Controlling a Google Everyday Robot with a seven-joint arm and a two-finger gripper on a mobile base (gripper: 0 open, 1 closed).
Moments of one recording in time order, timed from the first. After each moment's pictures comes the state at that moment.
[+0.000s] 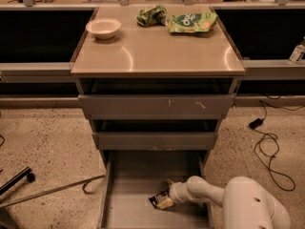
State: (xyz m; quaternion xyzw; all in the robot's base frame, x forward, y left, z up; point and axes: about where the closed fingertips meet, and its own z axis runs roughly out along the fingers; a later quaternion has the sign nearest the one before) arm 0.560 -0.067 0.092 -0.52 0.78 0.22 0.27
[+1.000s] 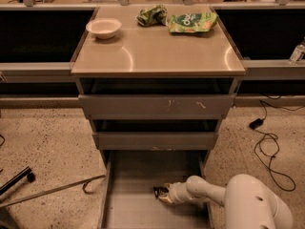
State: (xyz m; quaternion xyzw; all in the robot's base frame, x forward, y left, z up) arm 0.560 -0.067 0.105 -0.52 0.78 0.22 0.27
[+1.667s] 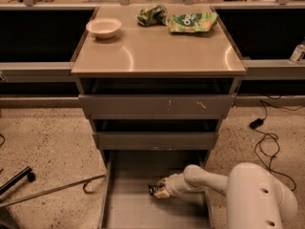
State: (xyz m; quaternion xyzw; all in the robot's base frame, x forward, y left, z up) arm 0.568 -0.043 0.169 -0.54 0.77 0.25 0.26
